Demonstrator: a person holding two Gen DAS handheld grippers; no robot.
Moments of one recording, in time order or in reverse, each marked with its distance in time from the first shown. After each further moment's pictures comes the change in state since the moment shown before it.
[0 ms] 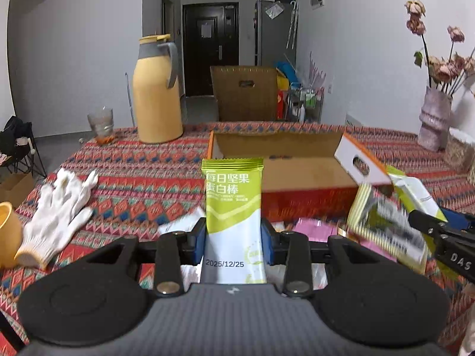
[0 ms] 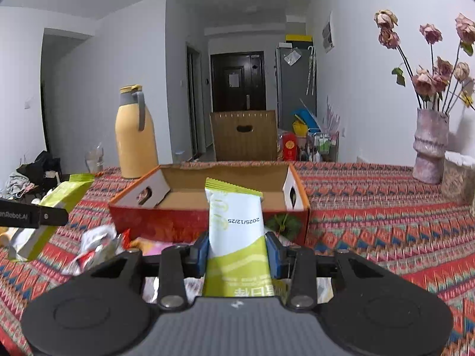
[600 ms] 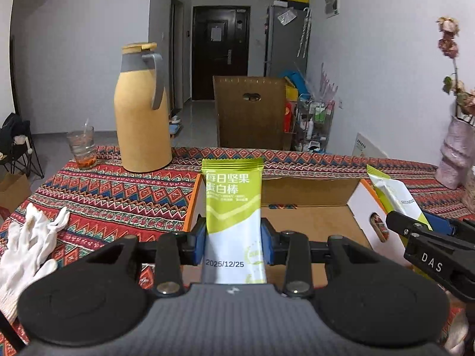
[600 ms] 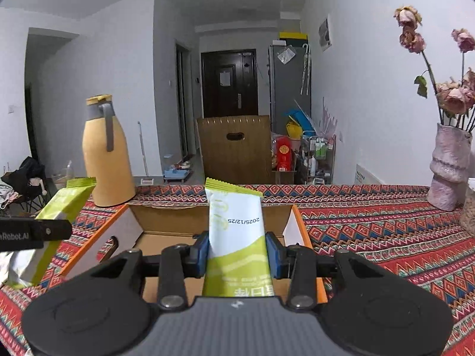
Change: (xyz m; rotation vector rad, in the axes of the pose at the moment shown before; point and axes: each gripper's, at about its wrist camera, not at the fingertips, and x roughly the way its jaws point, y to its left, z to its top) left arm 0.101 -0.021 0.084 -0.059 -0.002 0.025; right arm 0.129 -0.012 0.082 0.011 0.035 -0.037
